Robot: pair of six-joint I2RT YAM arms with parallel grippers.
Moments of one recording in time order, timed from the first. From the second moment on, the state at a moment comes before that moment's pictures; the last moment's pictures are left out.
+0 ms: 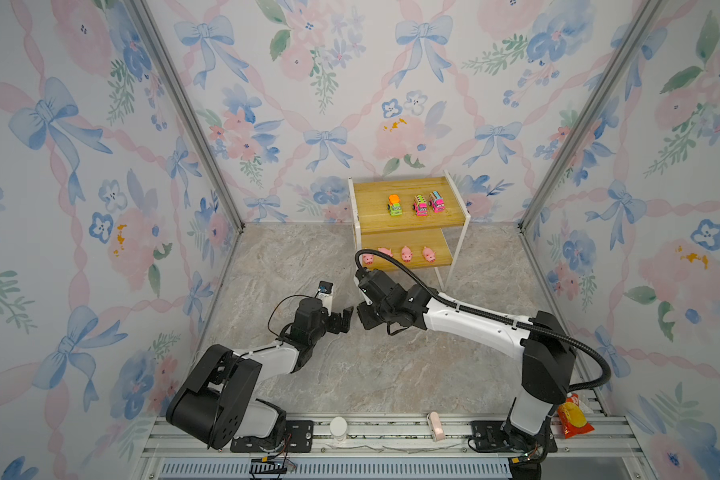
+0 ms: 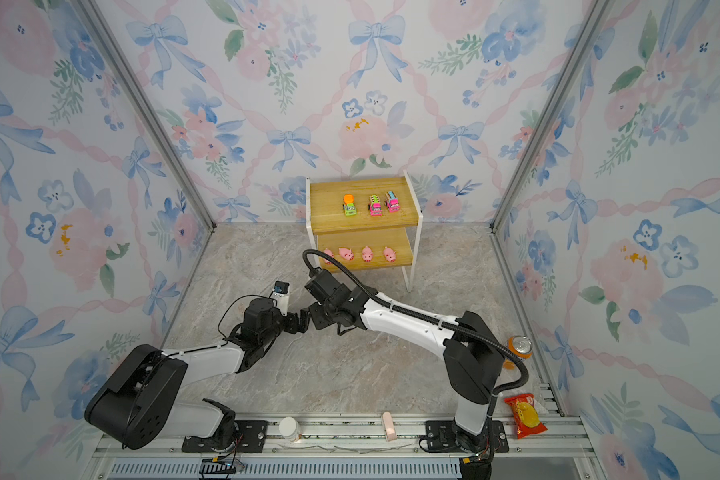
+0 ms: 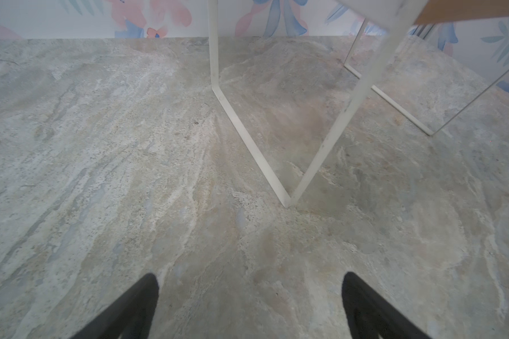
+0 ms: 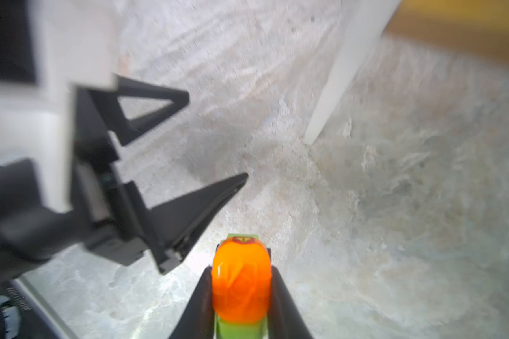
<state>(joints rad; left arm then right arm) -0.40 1.38 0.37 0.53 0.02 -0.13 0.97 1.76 1.52 -0.63 0.10 0.39</state>
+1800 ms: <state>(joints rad) -0.40 1.38 0.37 0.53 0.03 -0.13 0.77 2.06 2.49 -0.87 0.32 0.19</state>
